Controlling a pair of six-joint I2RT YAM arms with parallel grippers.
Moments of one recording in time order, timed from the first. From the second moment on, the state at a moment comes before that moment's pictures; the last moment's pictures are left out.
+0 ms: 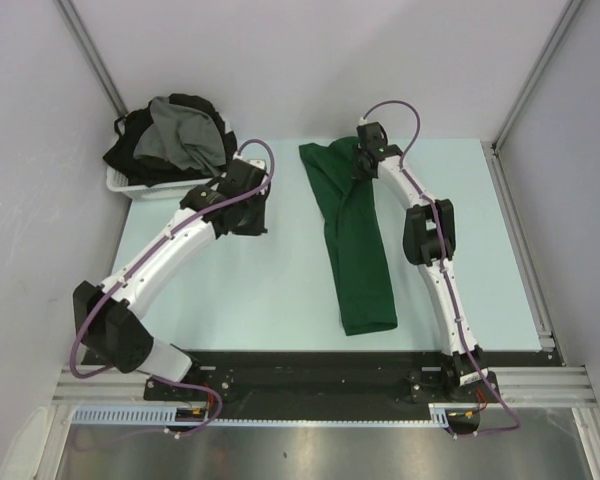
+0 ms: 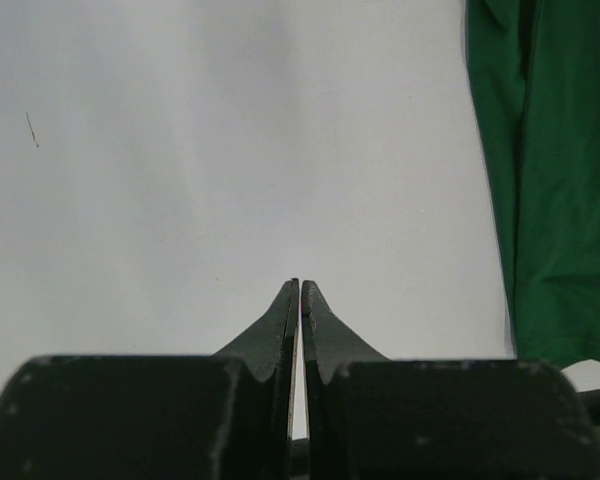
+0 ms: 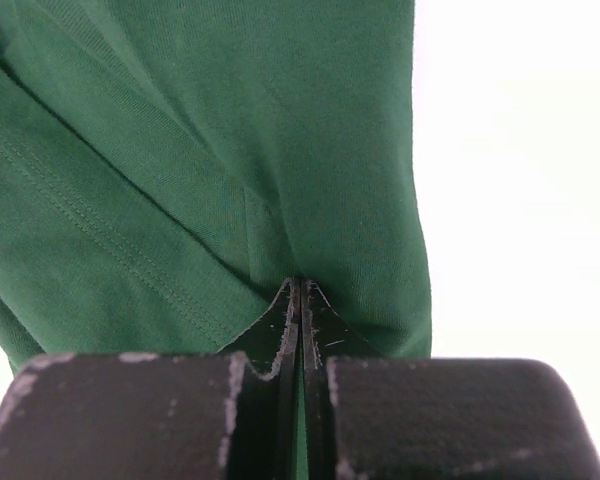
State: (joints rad) left arm -0.54 1.46 1.39 -0.87 -0.18 -0.38; right arm 0.29 2.70 2.50 -0.64 0.07 0.29
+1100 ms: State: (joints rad) left arm -0.60 1.51 1.44 -0.88 -0.16 -0.37; right arm 0.25 2.59 2.35 -0.64 0.15 0.36
